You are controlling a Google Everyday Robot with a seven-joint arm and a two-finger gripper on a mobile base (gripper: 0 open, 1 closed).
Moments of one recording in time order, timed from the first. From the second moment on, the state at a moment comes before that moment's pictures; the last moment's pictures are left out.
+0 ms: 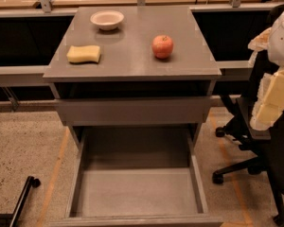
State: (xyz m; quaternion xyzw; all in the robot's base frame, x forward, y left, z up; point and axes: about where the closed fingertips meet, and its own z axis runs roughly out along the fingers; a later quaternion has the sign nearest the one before) arm 0.438 -0.216 0.977 -0.60 0.78 -0.04 0.16
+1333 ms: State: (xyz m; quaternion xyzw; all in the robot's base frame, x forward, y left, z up) arm 0.481 -0.142 0.968 -0.65 0.69 0.11 0.29
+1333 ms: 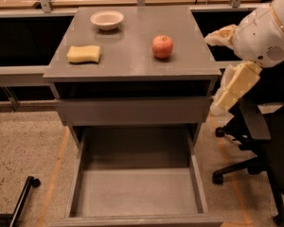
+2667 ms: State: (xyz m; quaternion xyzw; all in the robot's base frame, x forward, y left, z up) arm 0.548 -0.064 0.967 -0.62 0.64 0.19 0.41
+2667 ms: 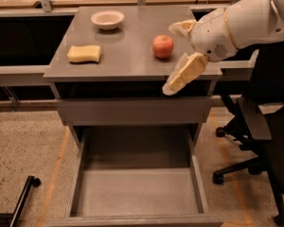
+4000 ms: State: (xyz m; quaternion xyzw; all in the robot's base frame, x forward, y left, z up) arm 0.632 0.001 0.943 -0.57 0.62 0.22 0.49
